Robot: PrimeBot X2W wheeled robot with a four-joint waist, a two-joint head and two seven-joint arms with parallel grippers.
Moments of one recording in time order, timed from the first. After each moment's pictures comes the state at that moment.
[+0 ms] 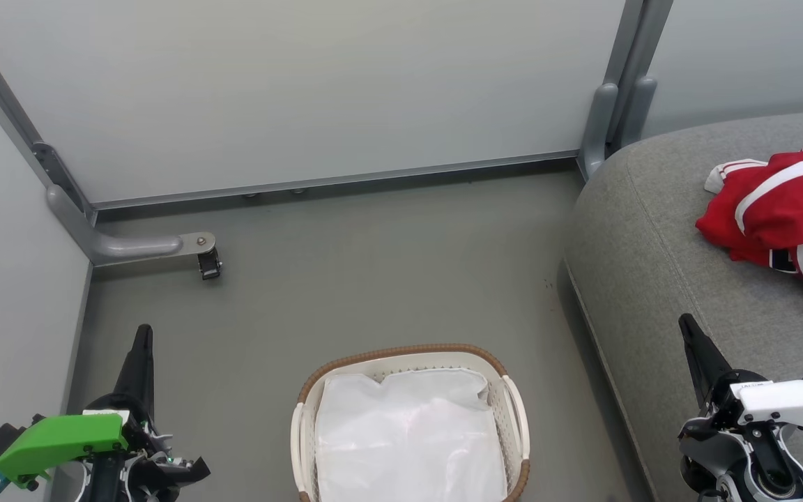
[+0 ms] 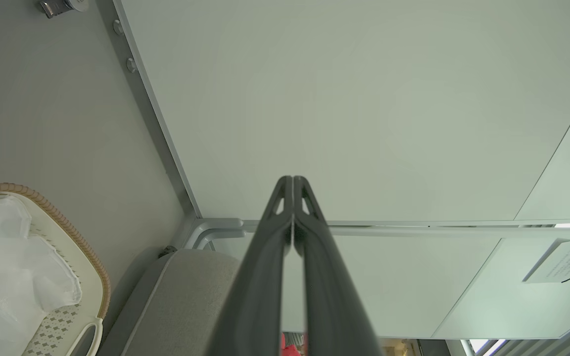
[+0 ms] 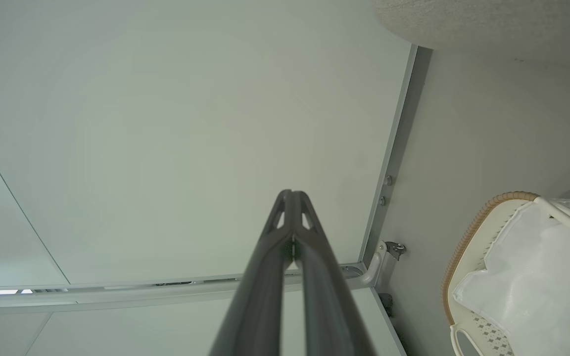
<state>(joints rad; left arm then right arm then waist) -0.10 0.05 0.11 0.25 -1.61 -0.13 0.11 -0.11 -0.05 -0.11 0.25 1.61 0.13 0.11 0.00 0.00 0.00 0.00</state>
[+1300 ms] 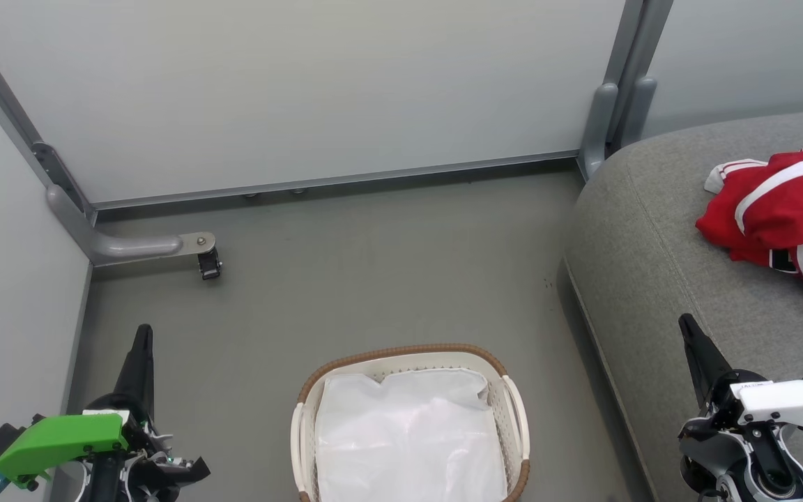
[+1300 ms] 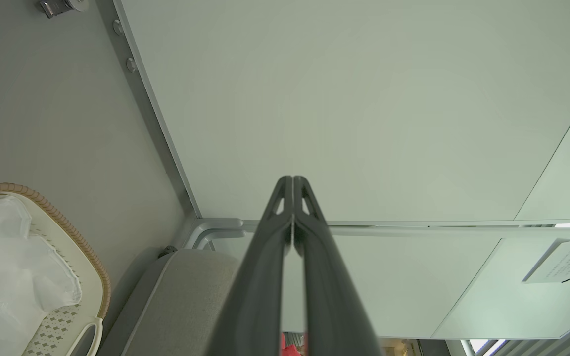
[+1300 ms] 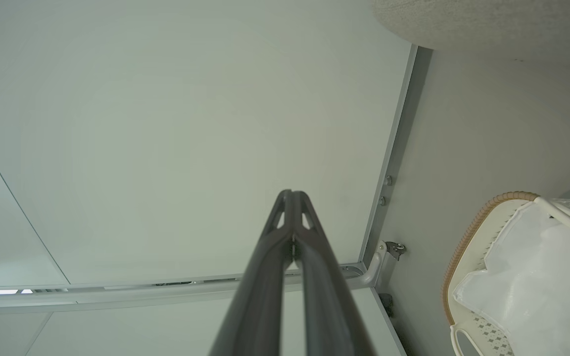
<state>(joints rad) -0.10 0.05 0.11 0.25 -1.61 -0.13 0.11 -0.11 -0.05 -0.11 0.25 1.61 0.13 0.11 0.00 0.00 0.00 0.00</state>
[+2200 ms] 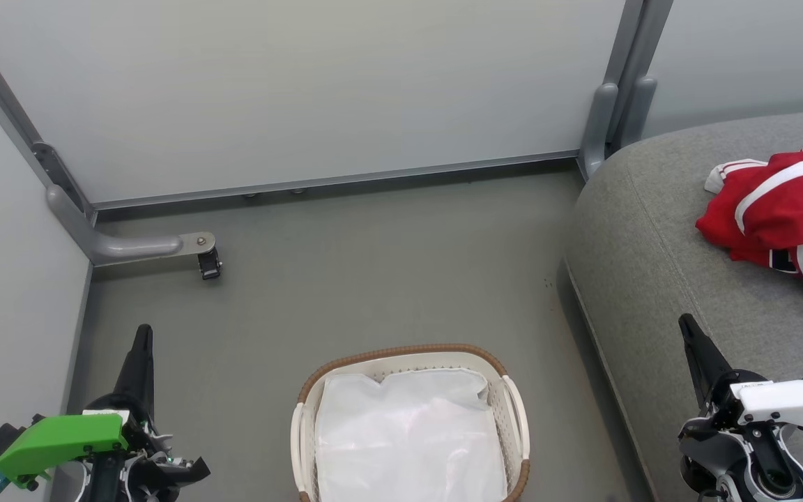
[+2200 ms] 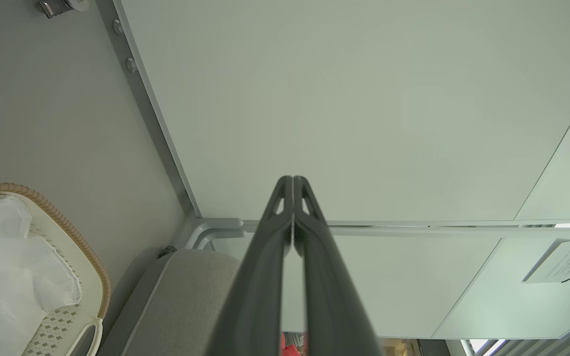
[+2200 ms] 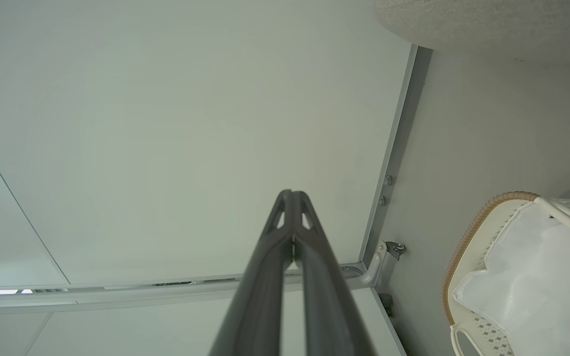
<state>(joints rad) -0.10 0.05 0.11 0.25 -1.61 -0.13 0.11 -0.11 -0.05 -0.11 0.25 1.61 0.13 0.11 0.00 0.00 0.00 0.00</state>
